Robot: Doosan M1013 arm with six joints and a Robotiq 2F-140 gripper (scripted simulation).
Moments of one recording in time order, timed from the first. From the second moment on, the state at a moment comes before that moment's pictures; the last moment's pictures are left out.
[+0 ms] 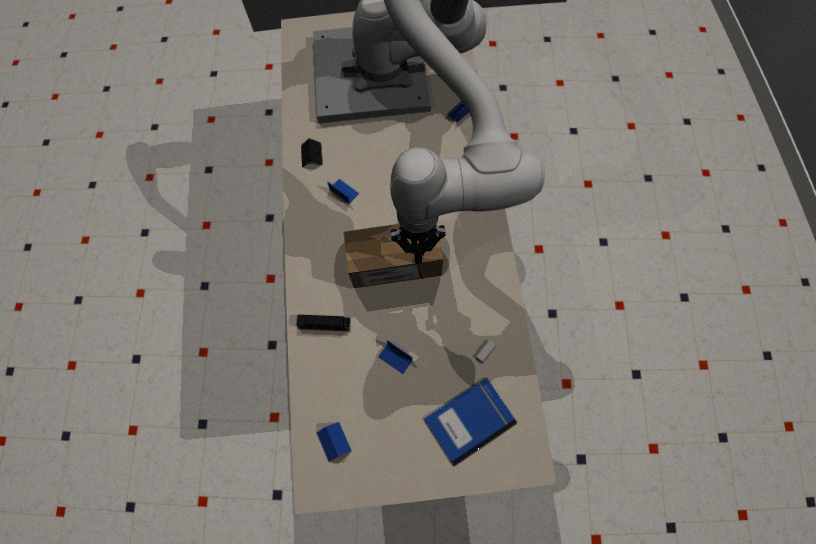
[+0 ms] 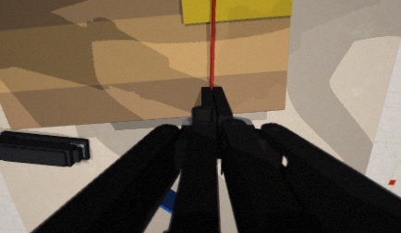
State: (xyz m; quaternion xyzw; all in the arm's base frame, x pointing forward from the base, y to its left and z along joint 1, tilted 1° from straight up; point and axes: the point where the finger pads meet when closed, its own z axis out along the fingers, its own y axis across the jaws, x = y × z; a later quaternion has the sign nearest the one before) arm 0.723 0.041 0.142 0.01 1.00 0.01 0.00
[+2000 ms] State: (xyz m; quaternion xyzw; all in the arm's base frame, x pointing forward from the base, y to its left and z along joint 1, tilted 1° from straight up) arm 0.723 0.054 0.142 0.02 1.00 0.01 0.00
